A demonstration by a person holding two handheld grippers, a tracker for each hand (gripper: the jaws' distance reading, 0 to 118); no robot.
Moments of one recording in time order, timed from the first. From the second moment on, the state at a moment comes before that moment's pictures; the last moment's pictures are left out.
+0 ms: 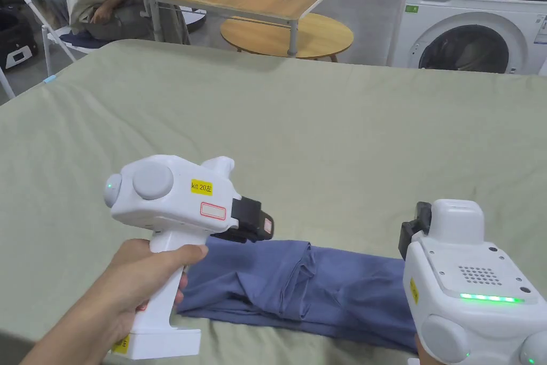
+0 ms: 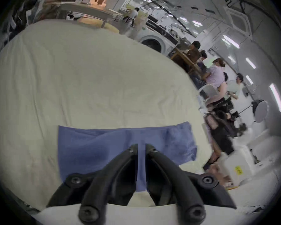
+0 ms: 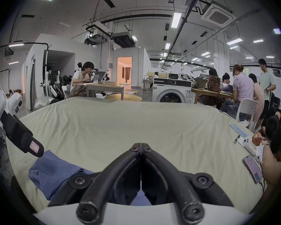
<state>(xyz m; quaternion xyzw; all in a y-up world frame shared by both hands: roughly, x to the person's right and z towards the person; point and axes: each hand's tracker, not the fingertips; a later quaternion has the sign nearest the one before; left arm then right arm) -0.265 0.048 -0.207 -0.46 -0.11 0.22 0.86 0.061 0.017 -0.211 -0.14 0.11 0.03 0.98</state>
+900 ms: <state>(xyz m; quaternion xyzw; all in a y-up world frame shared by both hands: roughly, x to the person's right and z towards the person) -0.236 -0.073 -0.212 -0.50 -0.20 0.36 0.76 0.066 0.005 -0.209 -0.16 0.11 0.02 0.98</state>
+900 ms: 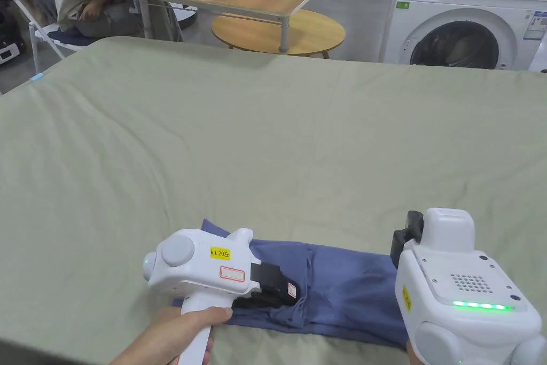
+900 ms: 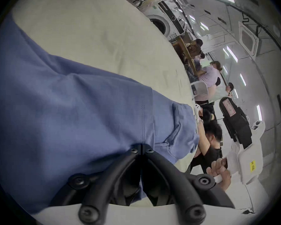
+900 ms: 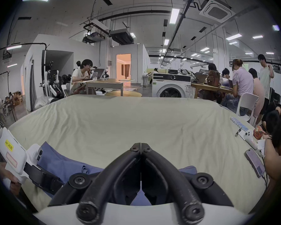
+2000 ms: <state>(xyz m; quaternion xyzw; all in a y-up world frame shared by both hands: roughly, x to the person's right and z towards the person) -0.382 -0.112 -0.160 -0.37 -0.22 0.51 0.75 0.052 0.019 -0.206 -0.14 0.12 0.02 0.98</state>
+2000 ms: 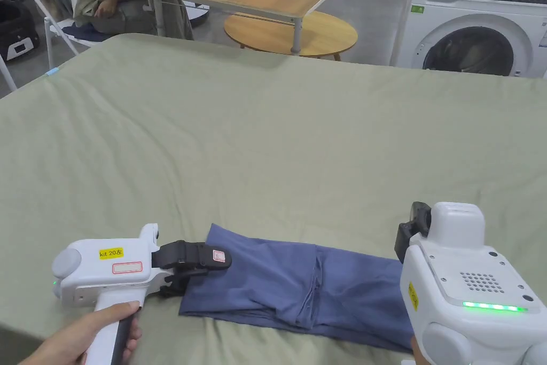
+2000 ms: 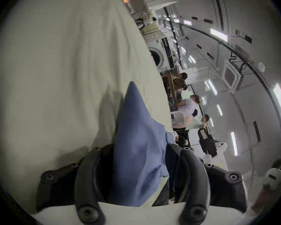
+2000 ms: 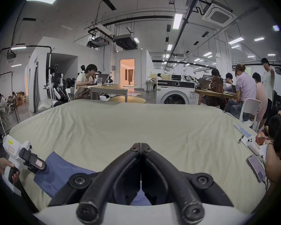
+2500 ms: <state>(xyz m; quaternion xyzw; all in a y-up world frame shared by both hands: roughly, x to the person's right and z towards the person) -0.396 -0.099 -0.151 -0.34 -0.22 0.52 0.75 0.053 0.023 -0.207 -0.14 0.13 0.02 0.98</state>
